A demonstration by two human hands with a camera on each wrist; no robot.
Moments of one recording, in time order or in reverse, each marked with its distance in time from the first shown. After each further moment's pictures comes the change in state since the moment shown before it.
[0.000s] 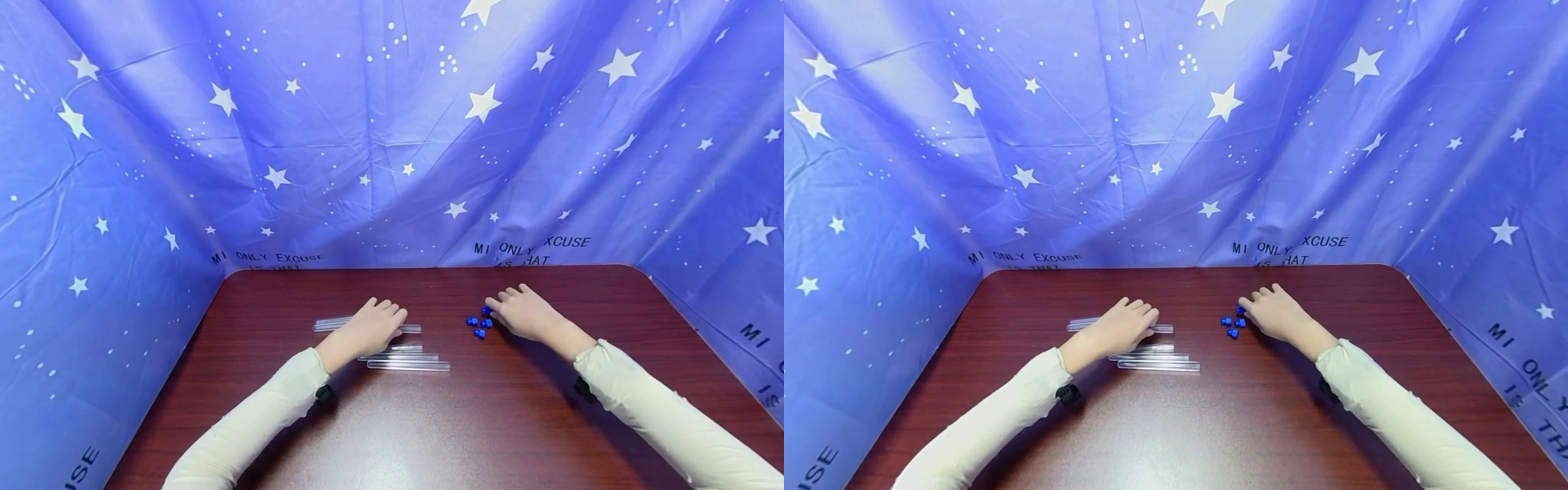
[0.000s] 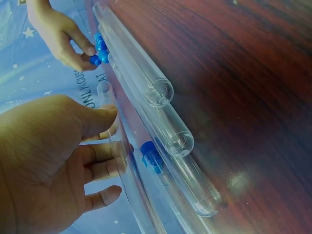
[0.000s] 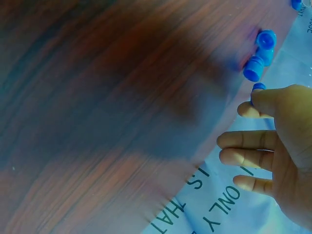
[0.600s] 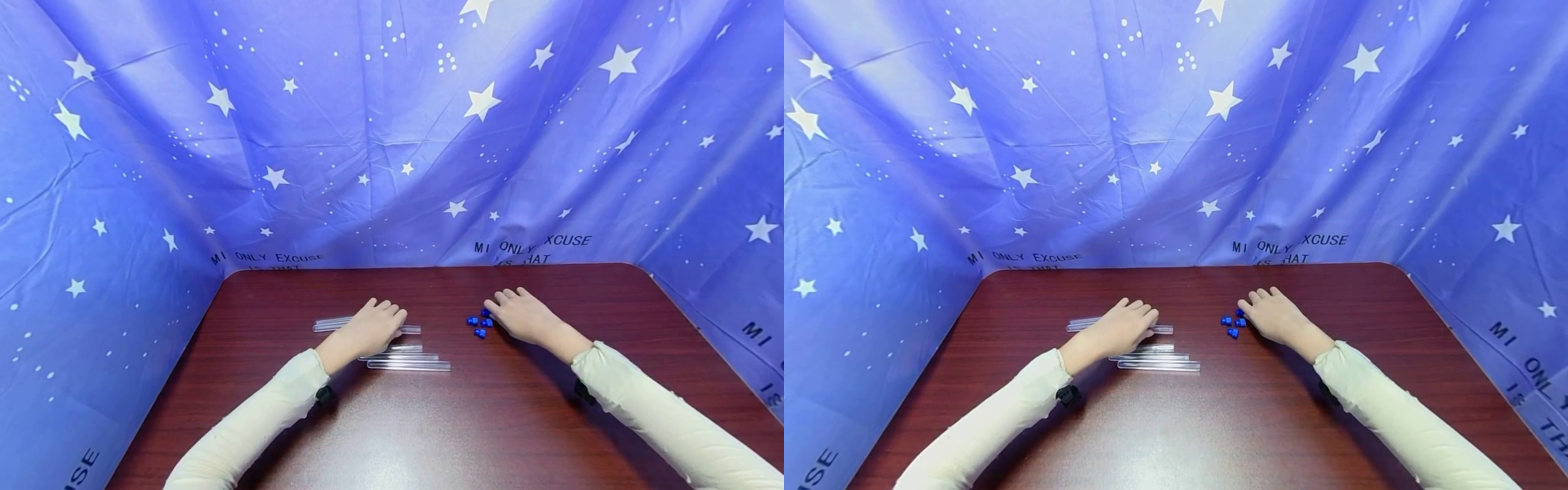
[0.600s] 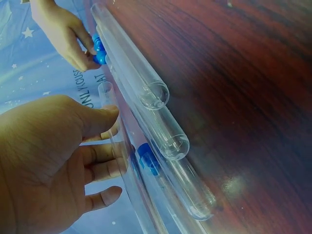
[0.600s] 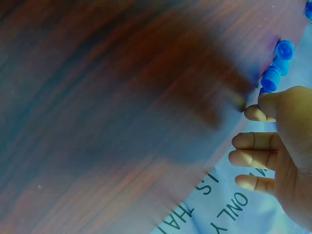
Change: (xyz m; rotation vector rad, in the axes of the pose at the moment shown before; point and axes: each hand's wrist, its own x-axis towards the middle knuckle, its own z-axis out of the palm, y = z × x) left_hand 0.001 0.001 0.000 -0.003 -0.059 -0.016; right_hand -0.003 -0.003 0.013 -0.034 0.013 -0.013
